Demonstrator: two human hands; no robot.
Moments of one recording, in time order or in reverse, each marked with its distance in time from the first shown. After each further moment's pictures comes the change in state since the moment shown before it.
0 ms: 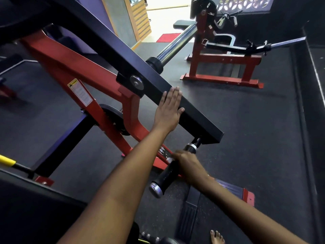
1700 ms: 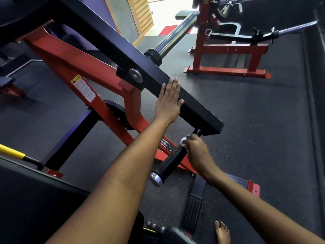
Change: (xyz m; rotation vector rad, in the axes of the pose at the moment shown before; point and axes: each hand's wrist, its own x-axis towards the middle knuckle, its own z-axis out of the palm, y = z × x) left_hand -0.001 0.007 -0.005 0.038 -0.058 -0.031; right_hand -0.009 0.014 -0.006 0.199 0.136 0.256
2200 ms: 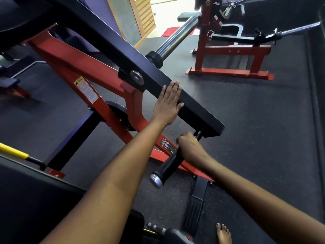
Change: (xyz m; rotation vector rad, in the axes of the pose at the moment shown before) left_hand 0.000 -0.011 0.002 0.042 -0.014 0.076; right_hand 0.033 -0.018 -0.007 -0.451 -0.187 -0.118
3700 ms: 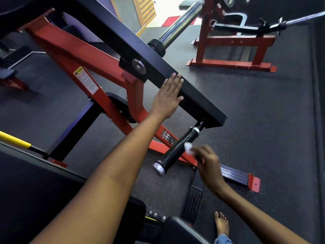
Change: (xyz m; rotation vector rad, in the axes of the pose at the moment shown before) left_hand -0.012 -0.009 0.007 -0.052 0.027 0.059; right_hand -0.084 0.022 0.053 0.551 0.469 -0.030
